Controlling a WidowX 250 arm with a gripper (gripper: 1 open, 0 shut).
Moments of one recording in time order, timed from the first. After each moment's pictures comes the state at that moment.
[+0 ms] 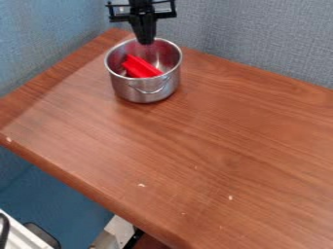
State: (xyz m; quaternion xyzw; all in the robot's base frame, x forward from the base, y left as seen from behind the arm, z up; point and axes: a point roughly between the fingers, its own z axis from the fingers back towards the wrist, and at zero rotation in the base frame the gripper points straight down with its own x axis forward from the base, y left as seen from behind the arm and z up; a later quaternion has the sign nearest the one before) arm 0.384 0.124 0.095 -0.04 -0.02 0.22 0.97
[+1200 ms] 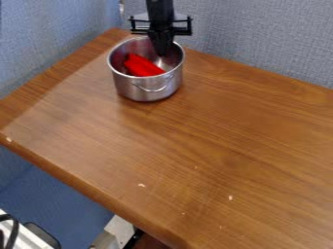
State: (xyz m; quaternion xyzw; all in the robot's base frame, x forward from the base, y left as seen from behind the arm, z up) arm 0.415 0.114 0.067 -0.03 -0.04 0.15 0.99
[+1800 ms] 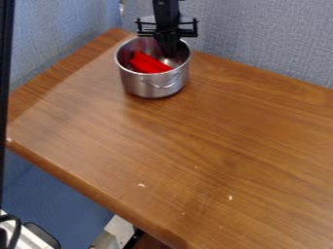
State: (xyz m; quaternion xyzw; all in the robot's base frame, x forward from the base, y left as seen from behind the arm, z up) arm 0.425 0.116 0.058 -0.03 -0.04 0.16 0.99
